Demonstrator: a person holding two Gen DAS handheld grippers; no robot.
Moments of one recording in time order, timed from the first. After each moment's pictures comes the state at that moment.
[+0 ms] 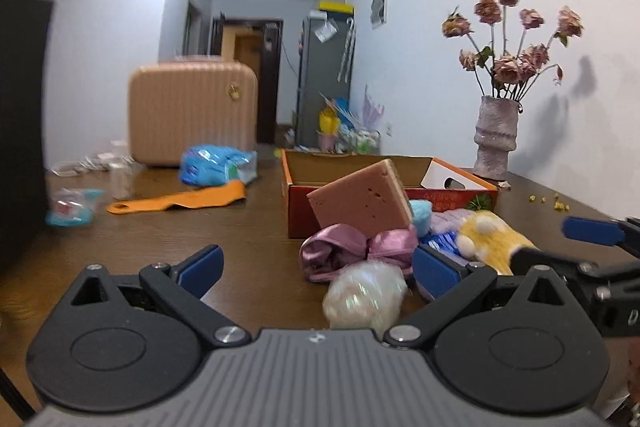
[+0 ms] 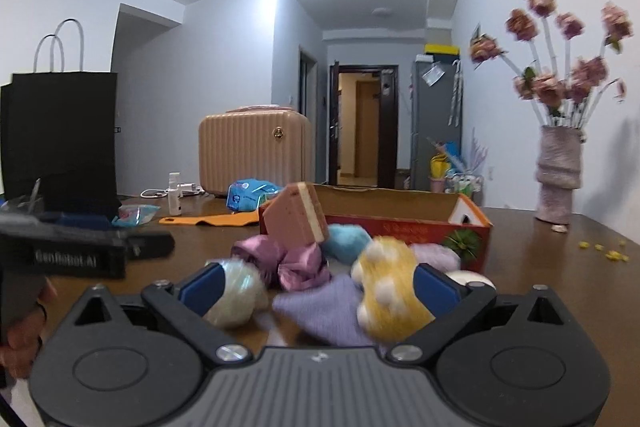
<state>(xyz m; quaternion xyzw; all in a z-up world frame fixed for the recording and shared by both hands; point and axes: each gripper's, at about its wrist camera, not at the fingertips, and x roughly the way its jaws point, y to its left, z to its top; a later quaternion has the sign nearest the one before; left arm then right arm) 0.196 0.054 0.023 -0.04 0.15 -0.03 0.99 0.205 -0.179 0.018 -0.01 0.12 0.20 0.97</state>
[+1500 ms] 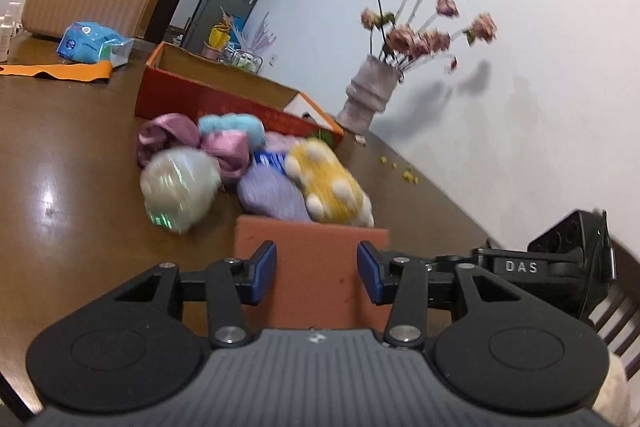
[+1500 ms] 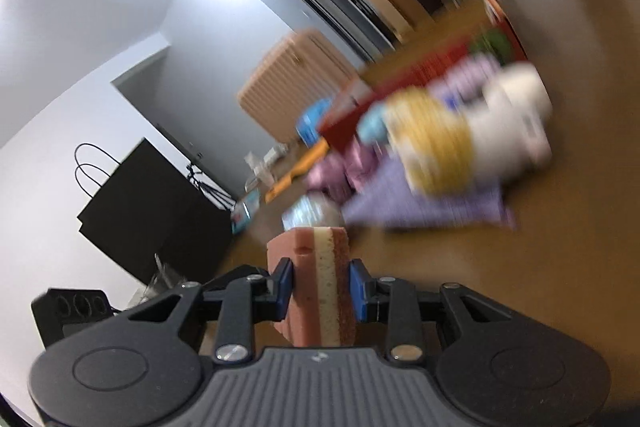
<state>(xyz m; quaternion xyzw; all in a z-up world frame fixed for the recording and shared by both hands) 0.153 0.027 0.004 -0.17 0.25 -0.23 0.92 0.211 -0.271 -0.041 0.31 0.34 0.33 0.82</state>
